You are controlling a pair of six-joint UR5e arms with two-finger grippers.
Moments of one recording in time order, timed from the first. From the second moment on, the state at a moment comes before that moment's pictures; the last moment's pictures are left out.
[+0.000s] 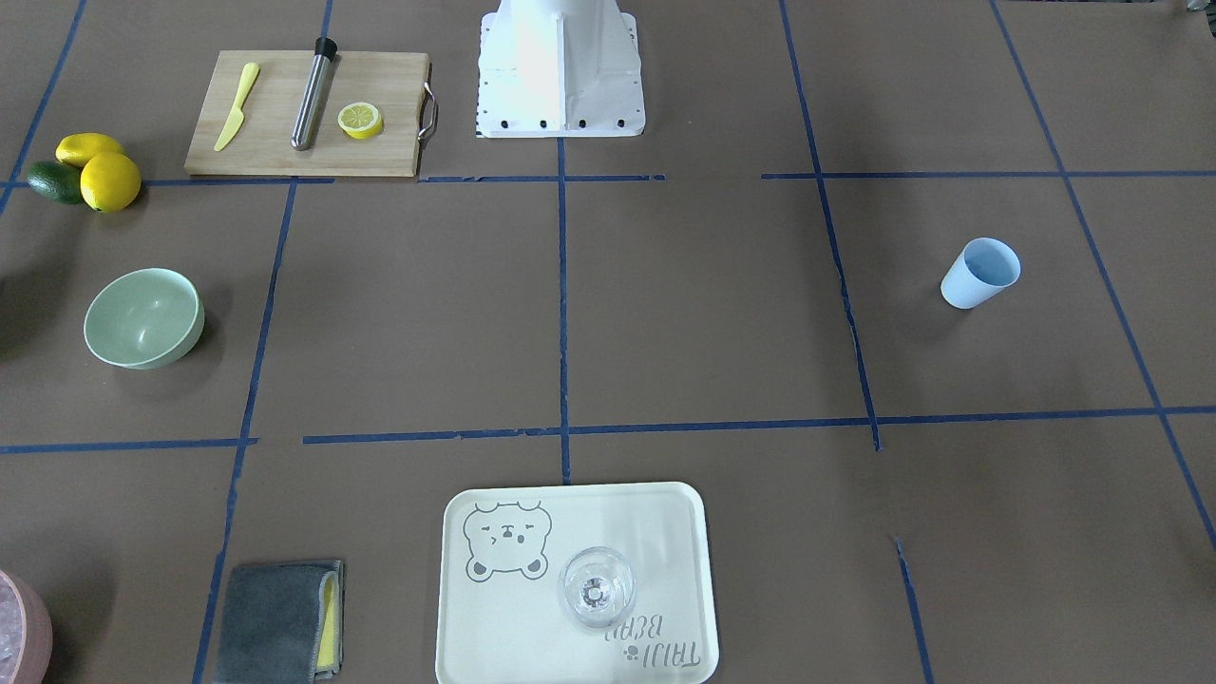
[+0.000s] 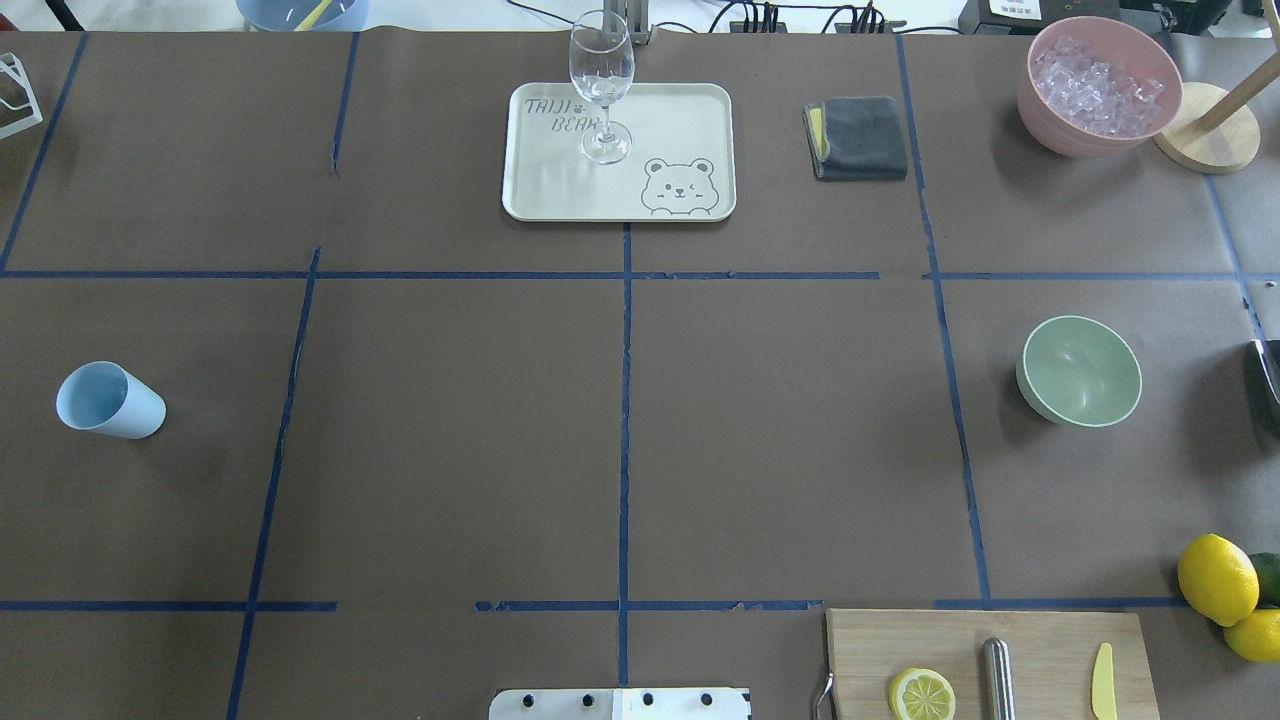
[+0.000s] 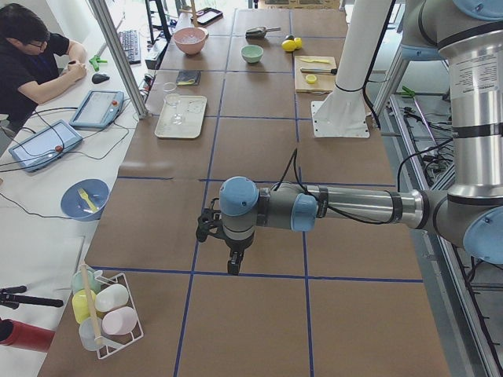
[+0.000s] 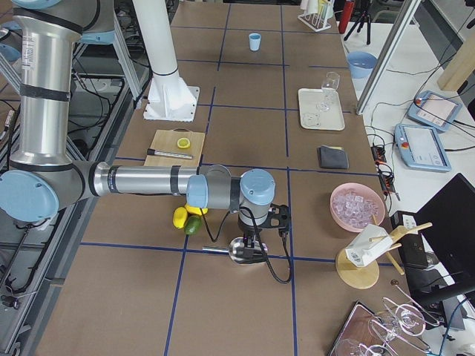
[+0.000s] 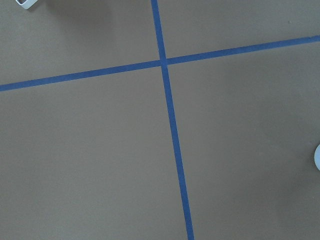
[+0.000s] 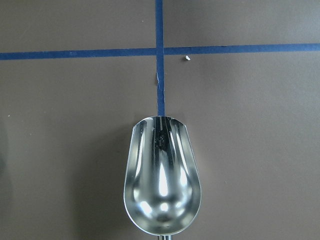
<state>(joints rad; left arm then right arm) -1.56 -1.39 -1.80 -1.61 -2.36 0.09 1.54 -1.71 1.74 -1.61 2.34 0.06</state>
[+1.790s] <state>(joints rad) -1.56 -1.41 -1.81 -1.62 -2.36 0.10 1.38 -1.65 1.76 -1.25 2.33 0.23</state>
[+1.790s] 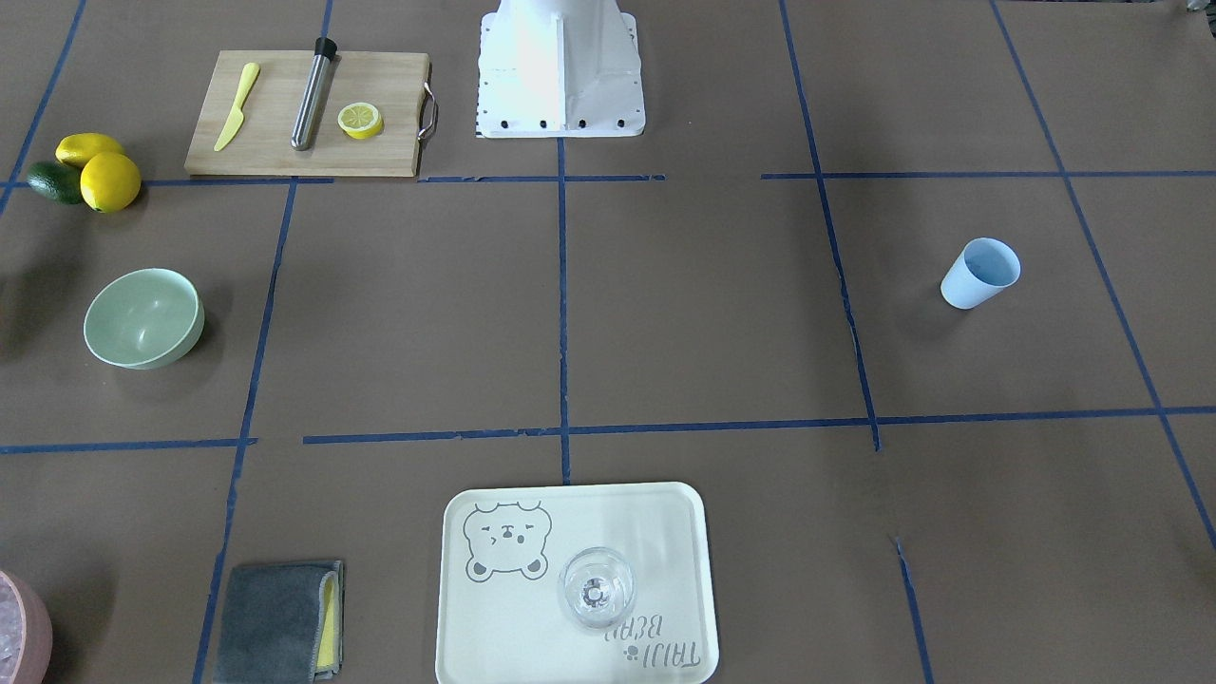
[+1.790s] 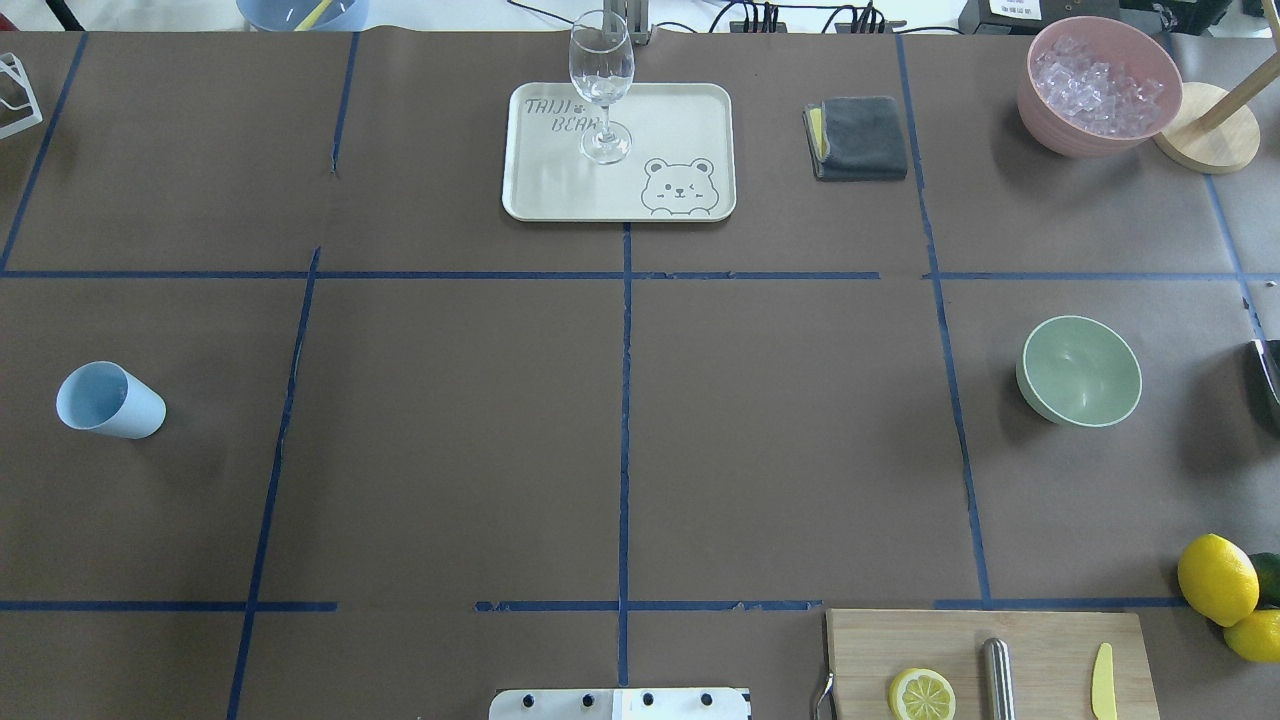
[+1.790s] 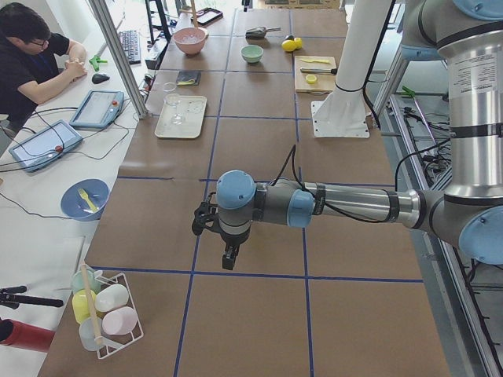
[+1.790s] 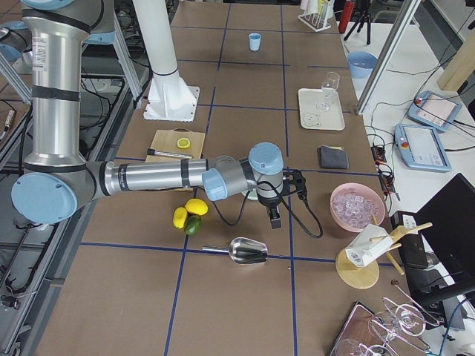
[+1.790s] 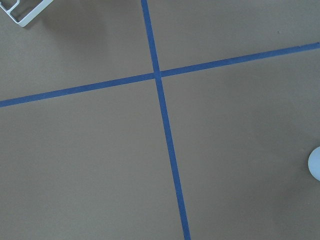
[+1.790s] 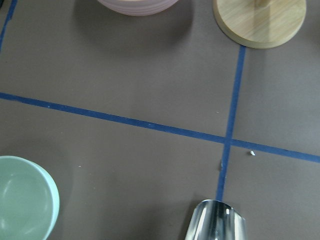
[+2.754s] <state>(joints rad) -1.56 -1.42 -1.81 -1.62 -2.36 0.10 0.94 -1.71 1.68 -0.84 2.08 0.69</state>
